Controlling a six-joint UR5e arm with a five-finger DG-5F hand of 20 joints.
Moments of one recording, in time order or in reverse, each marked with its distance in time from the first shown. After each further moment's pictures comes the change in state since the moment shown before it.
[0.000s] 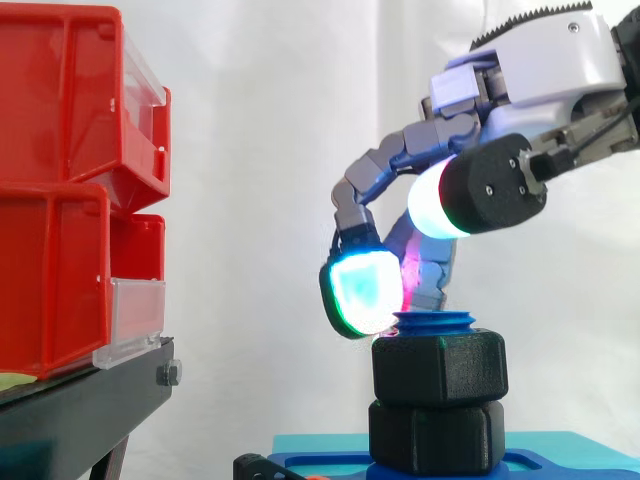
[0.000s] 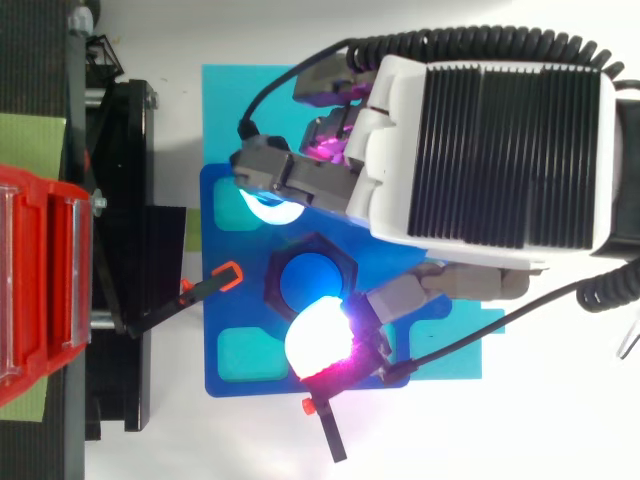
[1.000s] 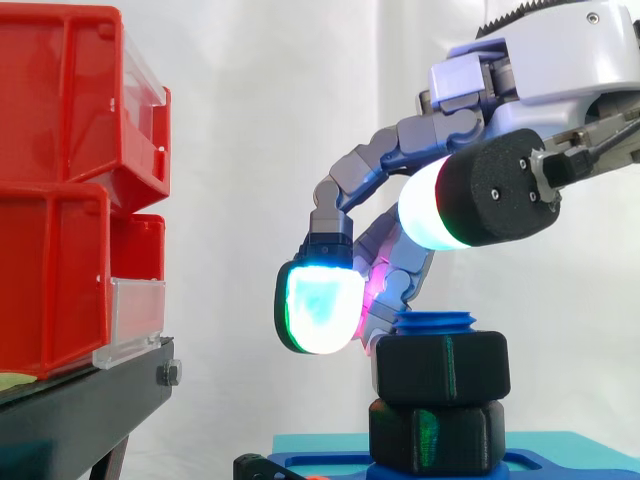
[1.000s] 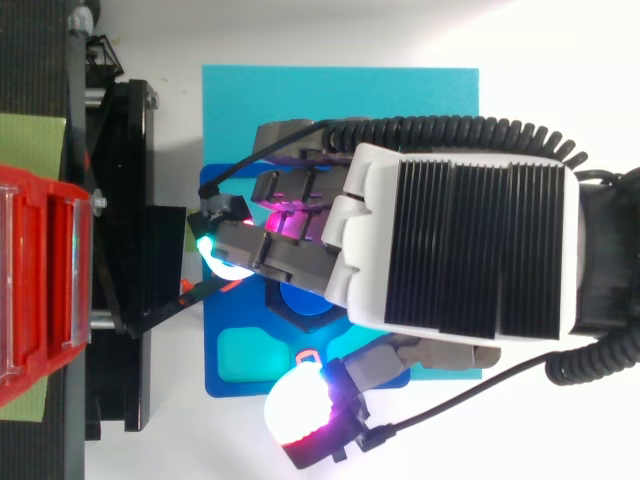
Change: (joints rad) arm 0.051 -0.001 -0.057 0.100 0.034 0.015
